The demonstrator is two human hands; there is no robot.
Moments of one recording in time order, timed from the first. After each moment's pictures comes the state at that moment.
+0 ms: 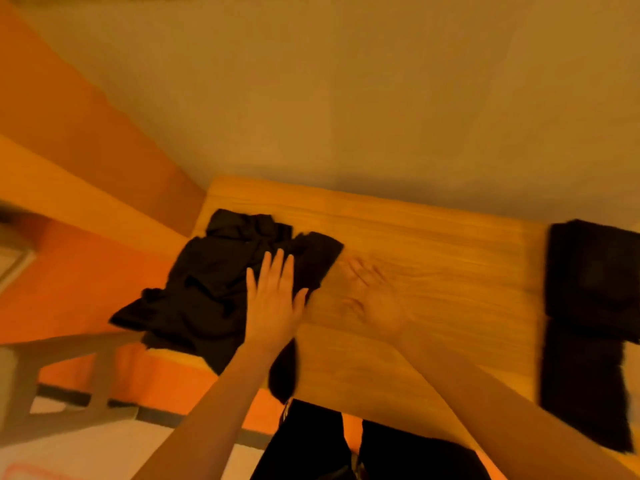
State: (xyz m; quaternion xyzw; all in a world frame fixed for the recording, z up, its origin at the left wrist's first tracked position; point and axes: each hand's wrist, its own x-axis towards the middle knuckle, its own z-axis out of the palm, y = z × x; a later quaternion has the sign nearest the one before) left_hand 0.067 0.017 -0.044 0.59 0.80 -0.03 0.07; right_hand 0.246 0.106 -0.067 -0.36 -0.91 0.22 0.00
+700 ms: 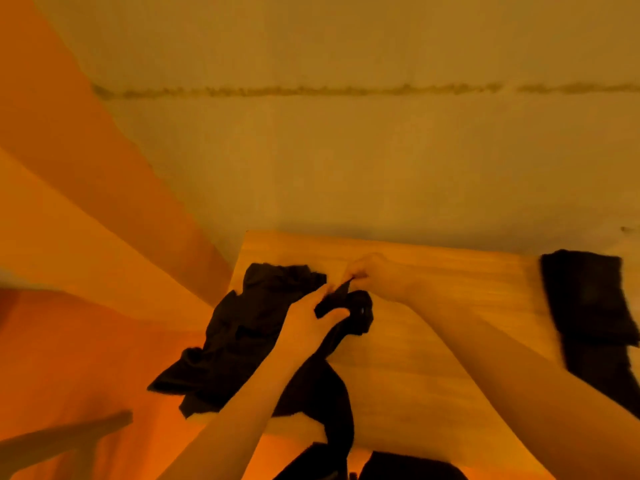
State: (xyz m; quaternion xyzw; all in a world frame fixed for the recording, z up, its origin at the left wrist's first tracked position) left_hand 0.010 0.033 0.038 0.50 0.69 0.30 0.44; right_hand 0.147 0.154 0.052 -0.39 -0.80 0.45 0.01
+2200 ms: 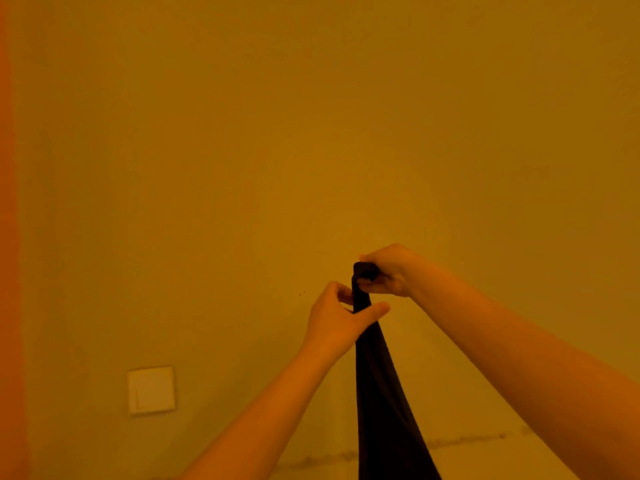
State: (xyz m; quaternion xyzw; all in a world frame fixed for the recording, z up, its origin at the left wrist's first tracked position) left_hand 0.165 0.204 0.468 0.64 0.50 0.56 0.16; right_hand 0.266 0.251 0.543 -0.45 -0.56 0.47 0.51
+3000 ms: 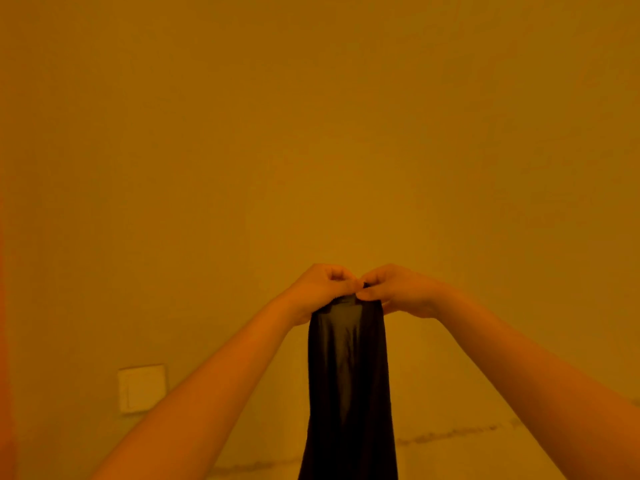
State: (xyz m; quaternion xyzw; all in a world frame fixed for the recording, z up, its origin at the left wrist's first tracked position) left_hand 0.139 0.236 0.506 0.73 0.40 0.45 0.33; right_hand 0.307 0.258 0.506 -0.34 -0.80 0.39 0.32
